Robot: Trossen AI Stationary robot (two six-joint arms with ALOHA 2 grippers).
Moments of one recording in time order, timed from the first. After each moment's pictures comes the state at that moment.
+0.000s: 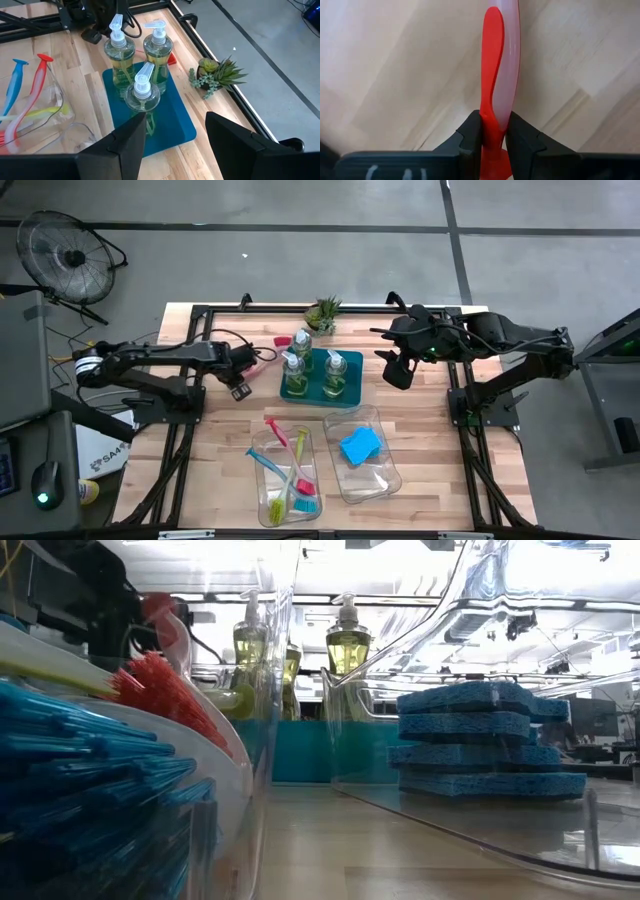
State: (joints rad) left arm 0.39 1.20 0.54 -0.75 -0.15 -0.24; right arm 0.07 1.32 1.65 -1.10 0.41 0.31
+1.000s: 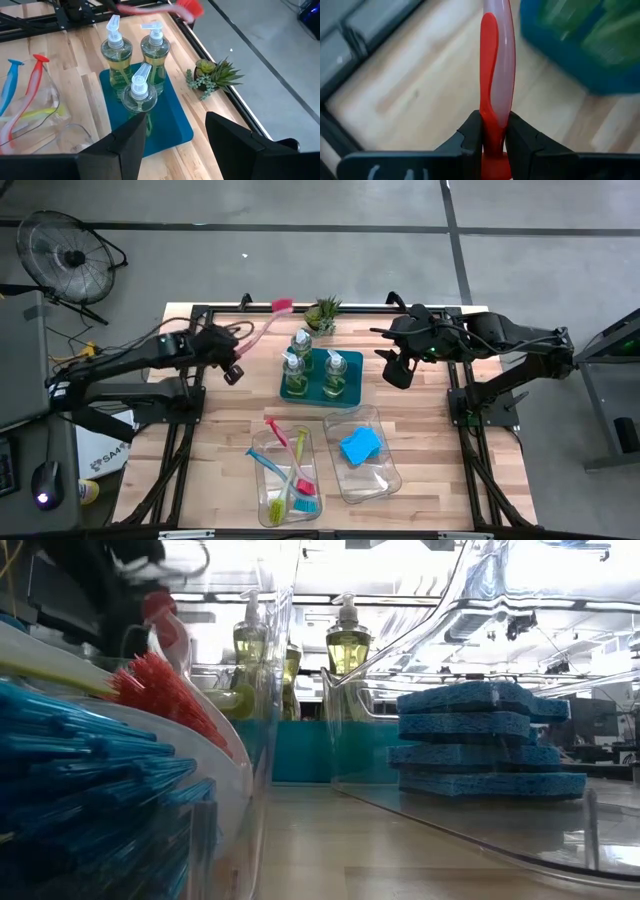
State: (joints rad) left arm 0.39 0.77 0.70 -0.87 -0.24 -0.20; right arm 0.07 1.32 1.65 -1.10 0.43 0.31
